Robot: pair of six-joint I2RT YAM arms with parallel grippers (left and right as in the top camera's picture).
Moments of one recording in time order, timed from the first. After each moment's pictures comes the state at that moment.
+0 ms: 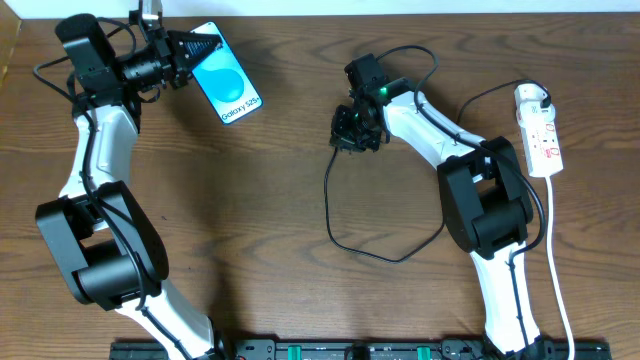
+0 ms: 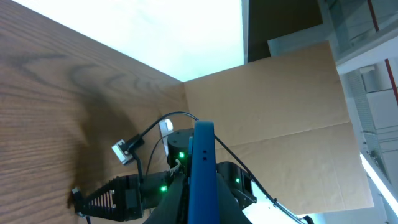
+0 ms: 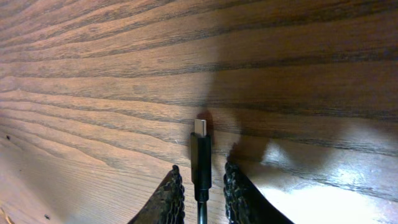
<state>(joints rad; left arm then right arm) 0.30 1.93 1.46 0.15 1.41 -0.93 0.47 2.33 1.79 -0.71 -0.39 0.77</state>
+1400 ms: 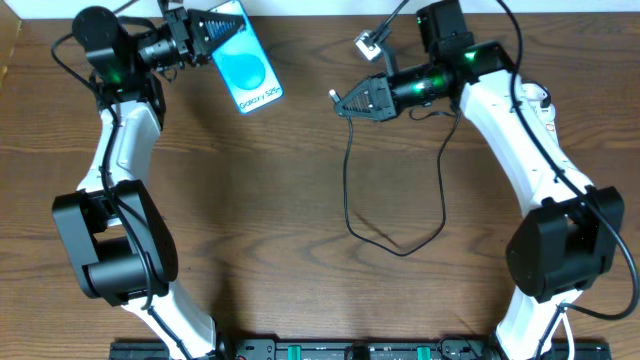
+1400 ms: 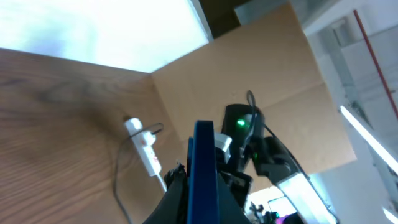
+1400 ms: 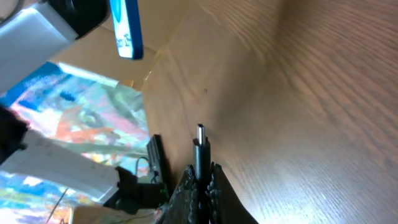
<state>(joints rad) 0.20 1.93 1.45 0.76 1.44 -1.37 0.30 1.97 1.79 -0.89 -1.12 -0.06</state>
